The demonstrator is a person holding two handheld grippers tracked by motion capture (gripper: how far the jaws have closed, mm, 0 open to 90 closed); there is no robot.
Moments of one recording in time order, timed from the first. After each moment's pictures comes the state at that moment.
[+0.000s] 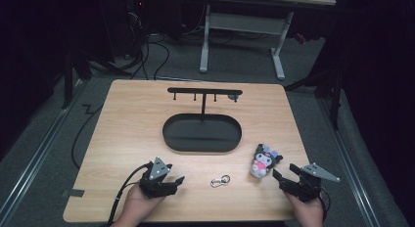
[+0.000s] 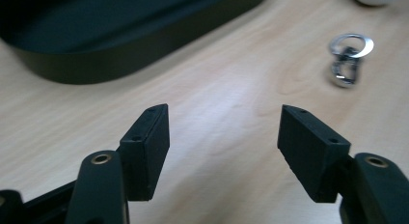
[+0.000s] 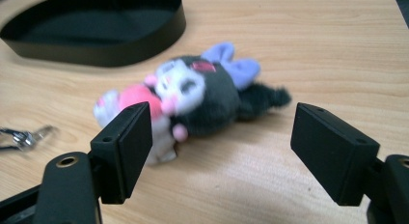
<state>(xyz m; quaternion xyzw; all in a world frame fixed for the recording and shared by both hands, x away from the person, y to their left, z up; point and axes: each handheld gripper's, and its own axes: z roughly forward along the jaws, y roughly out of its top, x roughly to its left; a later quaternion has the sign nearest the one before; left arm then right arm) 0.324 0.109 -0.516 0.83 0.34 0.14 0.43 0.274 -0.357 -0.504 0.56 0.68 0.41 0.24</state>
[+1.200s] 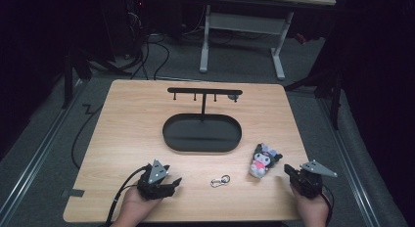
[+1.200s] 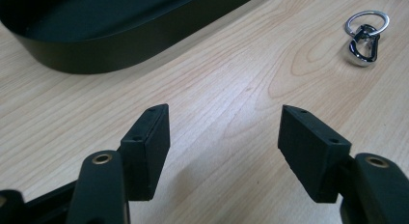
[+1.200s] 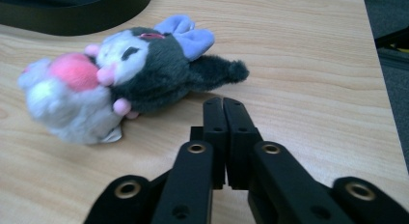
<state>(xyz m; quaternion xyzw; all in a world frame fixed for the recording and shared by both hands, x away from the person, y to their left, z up) 0.314 0.113 -0.523 0.84 0.32 0.17 0.41 0.288 -0.370 -0.508 0.56 0.70 0.35 0.27</state>
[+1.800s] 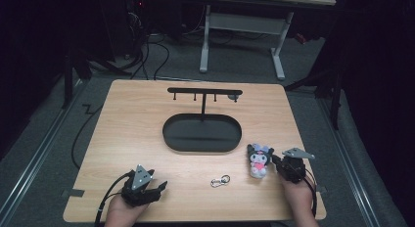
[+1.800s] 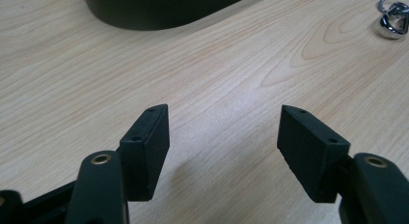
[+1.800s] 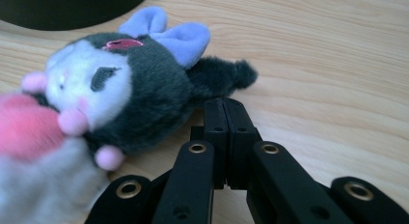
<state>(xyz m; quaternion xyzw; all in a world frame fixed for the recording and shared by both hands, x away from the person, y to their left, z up) 0.297 0.150 -0.526 0.82 0.36 0.18 0.40 0.340 -0.342 -0.520 0.53 0.74 0.31 0.26</state>
